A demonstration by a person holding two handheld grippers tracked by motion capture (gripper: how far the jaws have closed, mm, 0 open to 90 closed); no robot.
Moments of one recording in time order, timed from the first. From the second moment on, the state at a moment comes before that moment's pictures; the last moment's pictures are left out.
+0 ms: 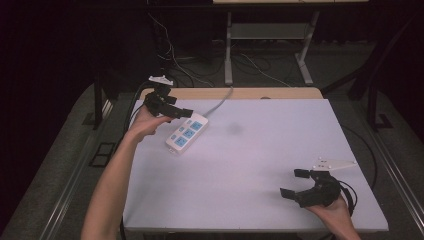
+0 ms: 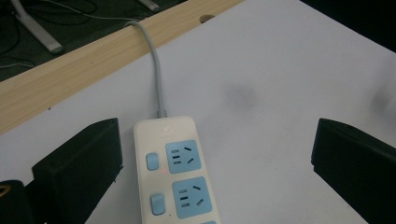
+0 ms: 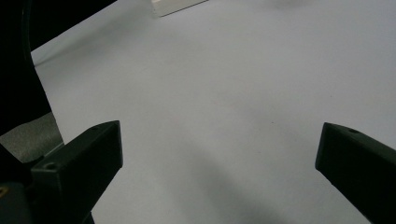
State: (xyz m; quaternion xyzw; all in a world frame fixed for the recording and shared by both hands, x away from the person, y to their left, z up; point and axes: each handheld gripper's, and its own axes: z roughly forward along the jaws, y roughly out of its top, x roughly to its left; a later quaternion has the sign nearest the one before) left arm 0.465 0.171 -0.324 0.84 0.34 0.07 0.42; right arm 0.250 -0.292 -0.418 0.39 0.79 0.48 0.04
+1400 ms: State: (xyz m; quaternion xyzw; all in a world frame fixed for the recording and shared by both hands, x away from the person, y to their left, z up) left arm 0.504 0.158 -0.373 0.81 0.42 0.09 0.39; right arm 0.252 -0.287 -0.422 0.39 0.80 0.46 0.03
